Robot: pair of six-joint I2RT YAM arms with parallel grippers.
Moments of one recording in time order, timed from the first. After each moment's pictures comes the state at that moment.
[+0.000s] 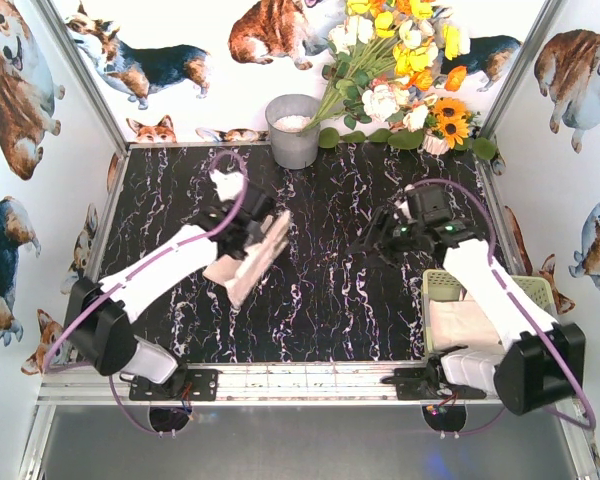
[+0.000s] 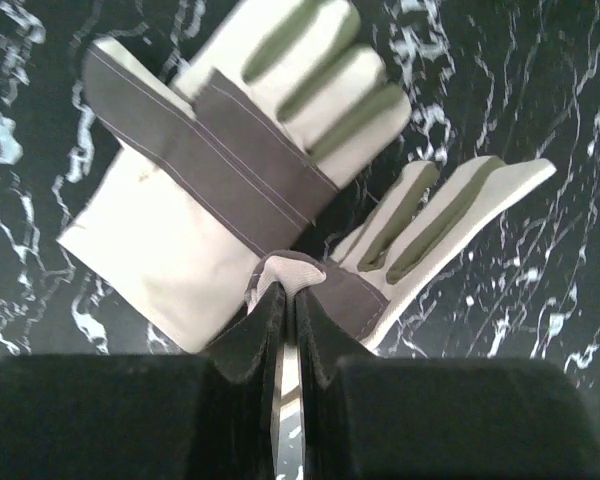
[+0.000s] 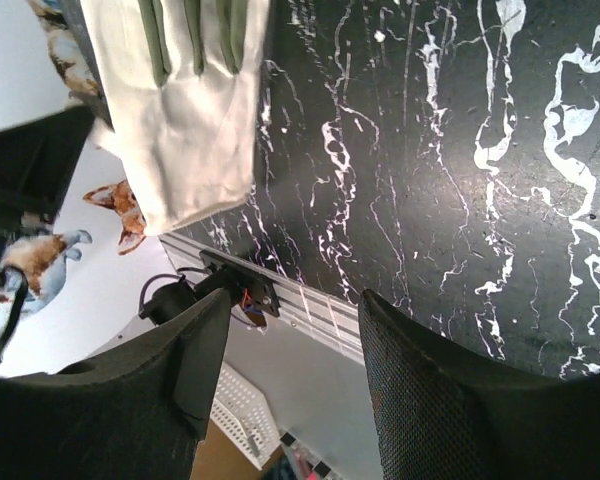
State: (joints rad) left arm -0.63 1.46 1.20 -0.69 -0.50 -0.84; right arm 0.27 1.19 1.00 -0.71 -0.53 0.84
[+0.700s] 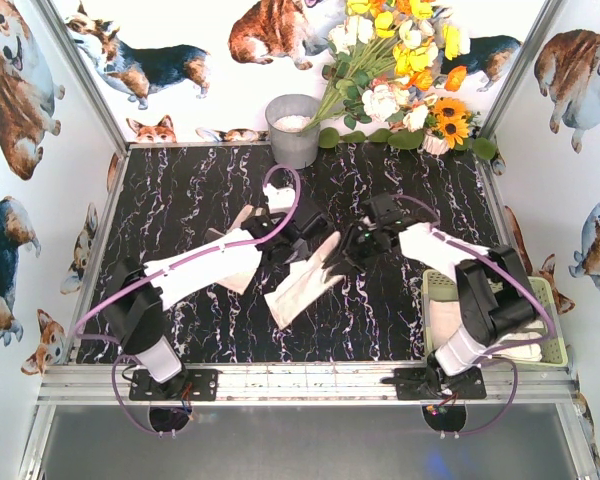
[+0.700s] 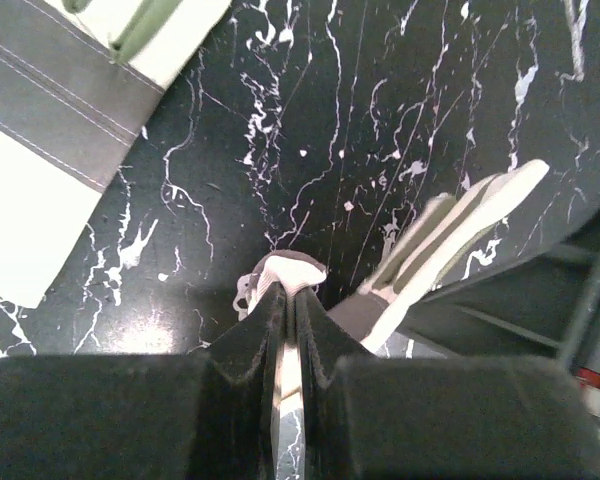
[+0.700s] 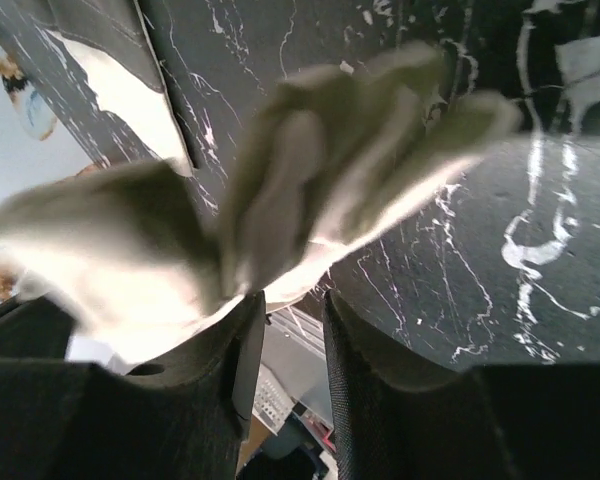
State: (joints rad) left arm -0.90 1.66 1.35 -0.73 -0.48 -1.01; right arm 0.39 1.59 0.95 -0.42 -0.58 0.94
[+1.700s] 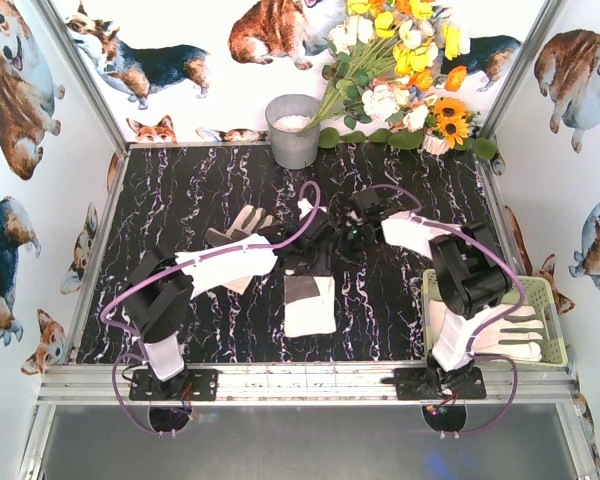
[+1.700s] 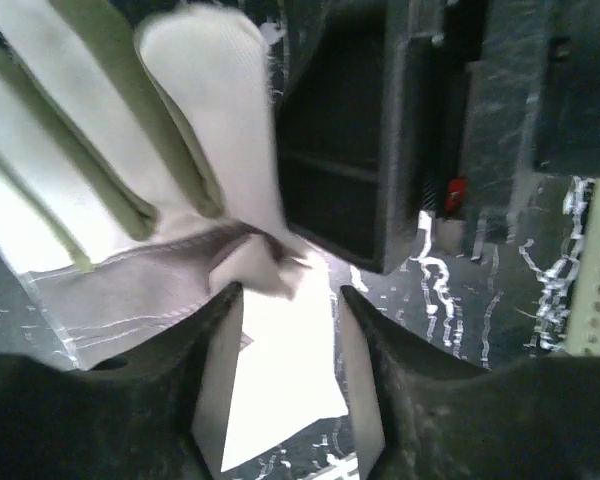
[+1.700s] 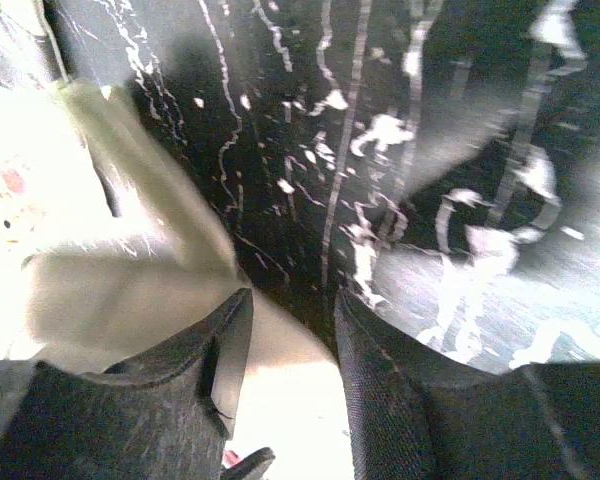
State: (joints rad) left arm -0.90 1.78 1.27 -0.45 -0.09 -0.80; right arm 0.41 1.81 1.09 -0.41 -0.51 0.74
